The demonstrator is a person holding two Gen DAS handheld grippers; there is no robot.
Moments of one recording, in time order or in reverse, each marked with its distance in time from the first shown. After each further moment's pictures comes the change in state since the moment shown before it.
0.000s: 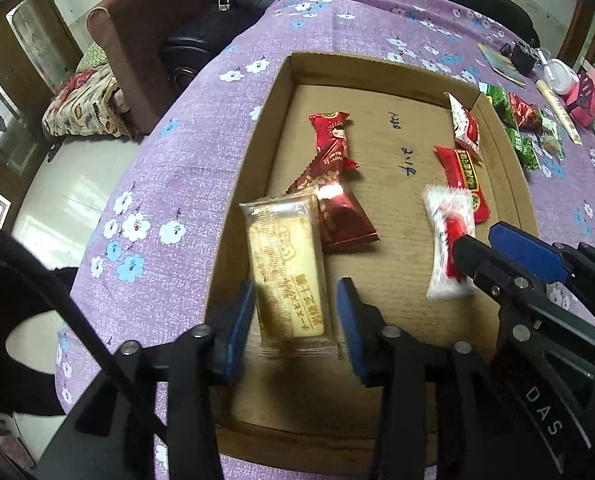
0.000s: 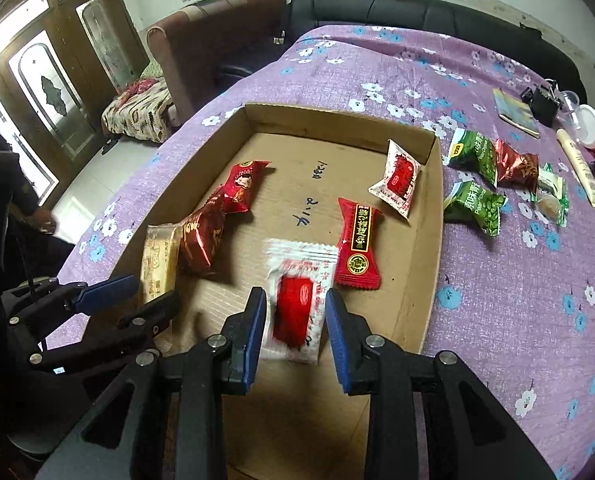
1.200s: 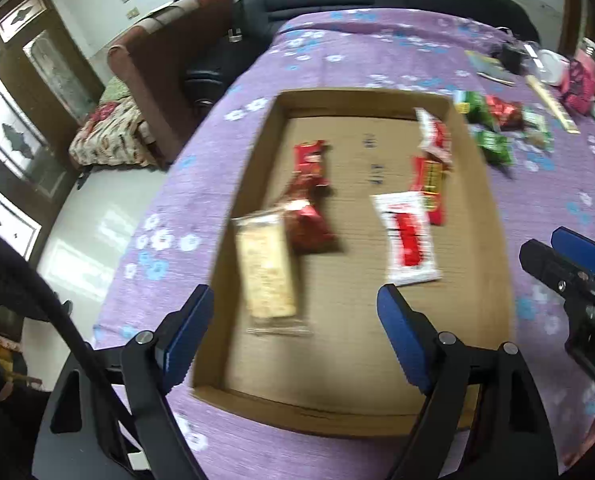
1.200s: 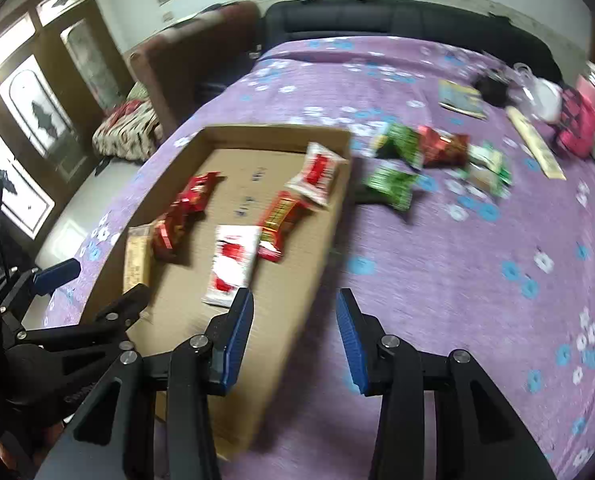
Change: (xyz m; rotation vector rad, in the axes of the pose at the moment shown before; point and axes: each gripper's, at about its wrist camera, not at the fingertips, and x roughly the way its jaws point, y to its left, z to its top) left arm -0.045 -0.046 -0.012 0.046 -0.093 0.114; right arm -0.056 -0.072 -0.029 0.107 -0.042 -0.011
